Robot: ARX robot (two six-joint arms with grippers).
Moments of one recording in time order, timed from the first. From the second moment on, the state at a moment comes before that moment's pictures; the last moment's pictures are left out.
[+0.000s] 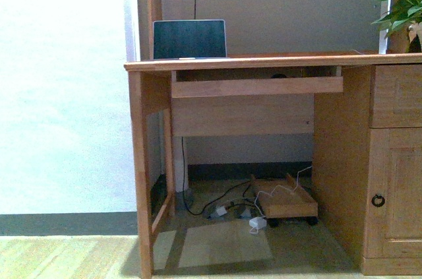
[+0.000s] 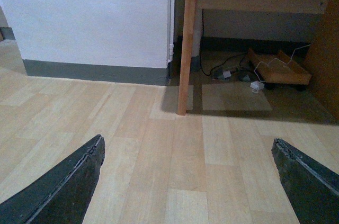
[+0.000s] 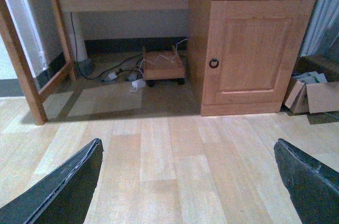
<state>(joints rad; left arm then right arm) -0.01 0.00 0.01 0.00 0.00 -0.01 0.00 0.00 0.01 -0.01 0.00 0.00</state>
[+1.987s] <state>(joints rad) -0.01 0.00 0.01 0.00 0.00 -0.01 0.00 0.00 0.01 -0.01 0.00 0.00</state>
